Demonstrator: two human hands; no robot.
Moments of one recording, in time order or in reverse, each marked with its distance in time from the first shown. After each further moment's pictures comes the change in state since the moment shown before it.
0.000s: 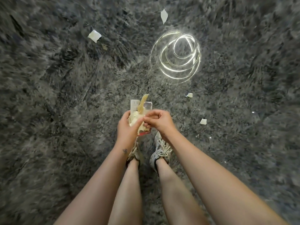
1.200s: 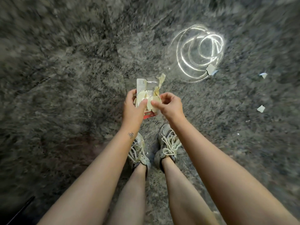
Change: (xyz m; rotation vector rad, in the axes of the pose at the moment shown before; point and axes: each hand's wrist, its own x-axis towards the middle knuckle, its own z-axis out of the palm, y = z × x) left_hand -0.040 -0.222 -0.243 -0.226 0.248 0.015; right_hand -0.015 0.223 0.230 -0.393 0.076 -0.076
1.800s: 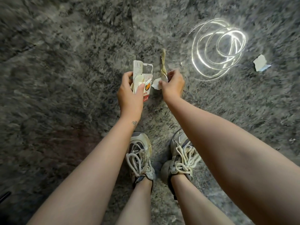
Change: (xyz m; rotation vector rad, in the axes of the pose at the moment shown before) left_hand 0.100 -0.100 -0.013 0.253 0.309 0.174; right_hand 0.168 0.090 0.071 -0.602 0.281 -0.115
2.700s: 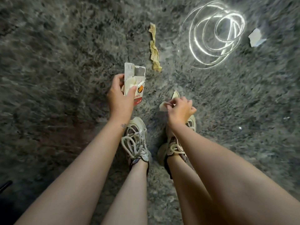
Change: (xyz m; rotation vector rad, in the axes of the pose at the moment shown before) left_hand -0.049 -0.019 -0.017 0.048 -0.089 -0.046; right_hand -0.083 0.119 -0.020 -0.440 -0.001 0.014
